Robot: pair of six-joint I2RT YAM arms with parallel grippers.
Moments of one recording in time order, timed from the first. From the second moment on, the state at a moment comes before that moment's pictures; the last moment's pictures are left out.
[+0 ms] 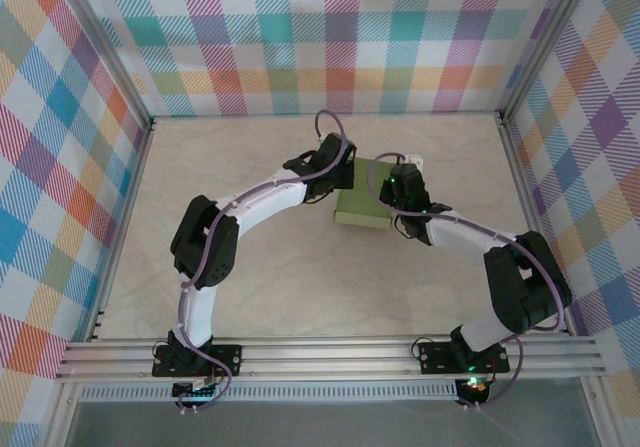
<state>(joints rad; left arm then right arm) -0.72 2.01 1.63 -0.40 -0.22 -0.54 0.47 1.52 0.82 0.12 0.34 0.41</state>
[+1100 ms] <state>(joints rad) -0.85 1.85 1.09 0.27 -0.48 -0.50 0.59 1.45 0.52 0.54 0.49 0.37</state>
